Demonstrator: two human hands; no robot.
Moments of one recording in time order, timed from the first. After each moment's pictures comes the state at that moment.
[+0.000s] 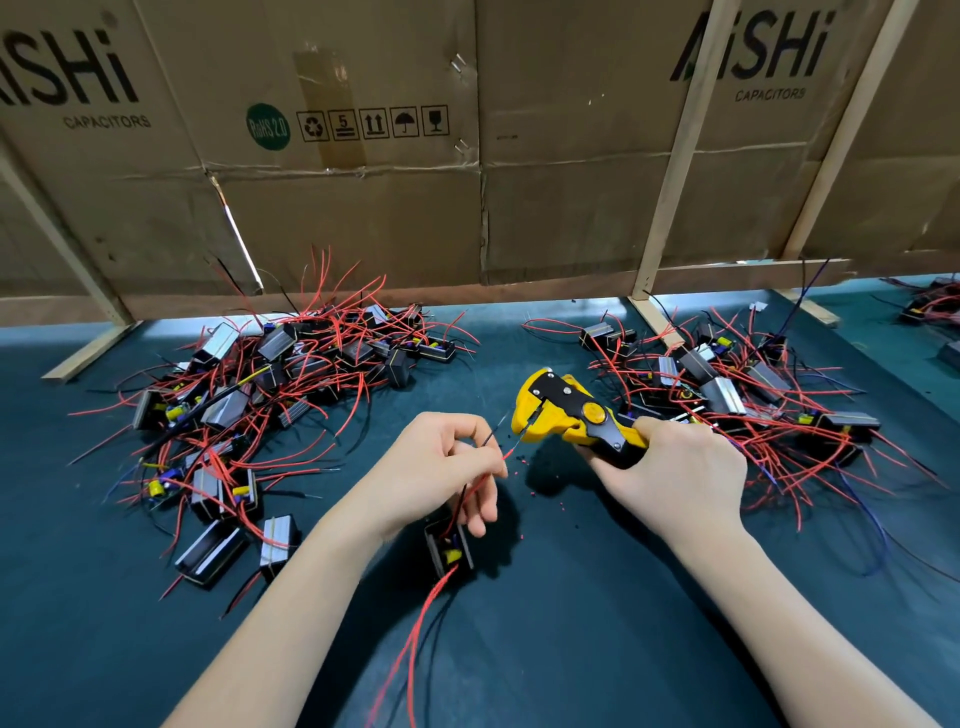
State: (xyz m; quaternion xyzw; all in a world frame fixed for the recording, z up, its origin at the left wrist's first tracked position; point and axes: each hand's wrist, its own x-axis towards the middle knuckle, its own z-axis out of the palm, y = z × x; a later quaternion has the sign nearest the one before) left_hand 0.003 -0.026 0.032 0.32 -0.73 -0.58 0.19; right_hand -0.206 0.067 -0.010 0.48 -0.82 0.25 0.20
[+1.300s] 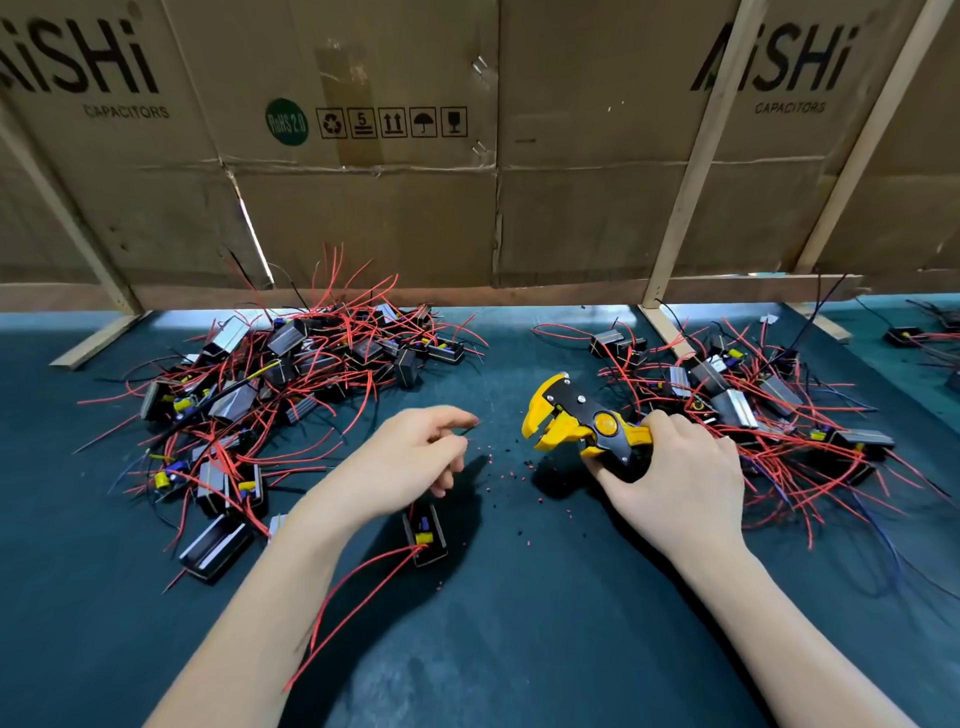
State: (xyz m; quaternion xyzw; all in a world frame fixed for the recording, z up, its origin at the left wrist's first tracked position) left_hand 0.018 -0.045 0.037 0.40 -0.79 -0.44 0.17; right_hand -0.212 0.062 -0.021 0.49 -0.82 0.23 0.20
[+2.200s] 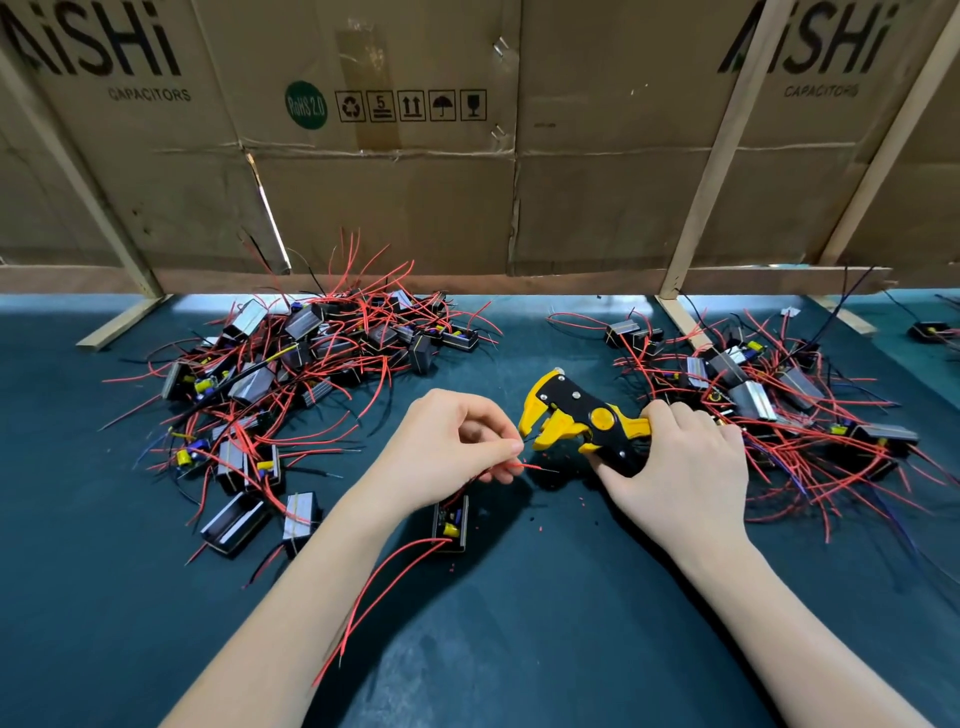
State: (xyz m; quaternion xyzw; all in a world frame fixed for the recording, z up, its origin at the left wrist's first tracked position) left_hand 0.009 -0.029 0.031 0.35 -0.76 -0.48 0.25; right_hand -0.200 0.061 -0.022 0.51 -0.79 0.22 0.25
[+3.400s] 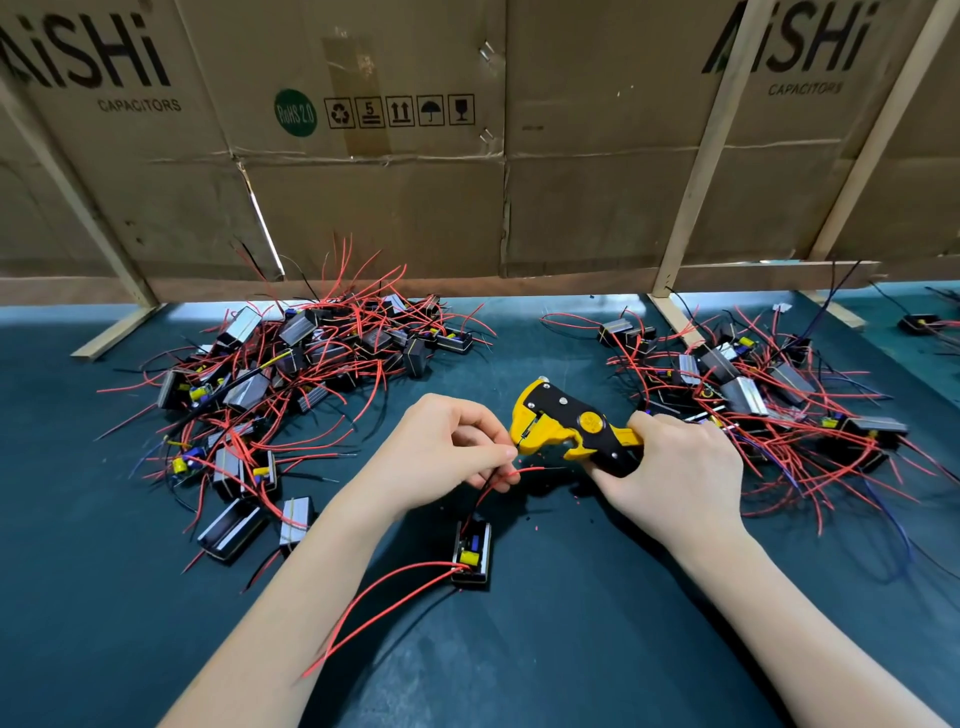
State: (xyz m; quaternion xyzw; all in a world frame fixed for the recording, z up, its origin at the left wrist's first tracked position) left_hand 0.010 -0.034 0.030 0.33 -0.76 -0.51 0.22; right_hand -0.201 0.061 -0.021 0.54 -0.76 0.26 0.25
